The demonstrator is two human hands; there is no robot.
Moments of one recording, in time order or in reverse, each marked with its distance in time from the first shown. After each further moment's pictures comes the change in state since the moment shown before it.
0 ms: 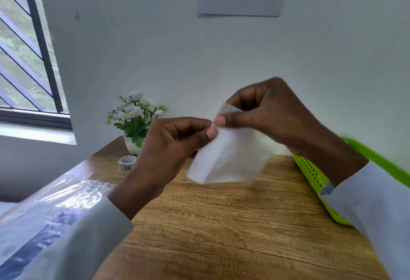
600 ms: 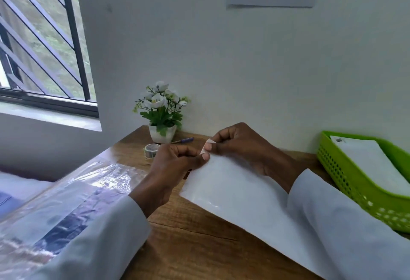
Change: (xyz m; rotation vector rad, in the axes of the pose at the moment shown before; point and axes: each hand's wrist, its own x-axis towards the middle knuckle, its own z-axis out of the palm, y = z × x) left_hand -0.037 -0.040 -0.042 0.016 0.182 -0.563; right_hand 0.010 0.065 0.091 0.227 -0.221 0.444
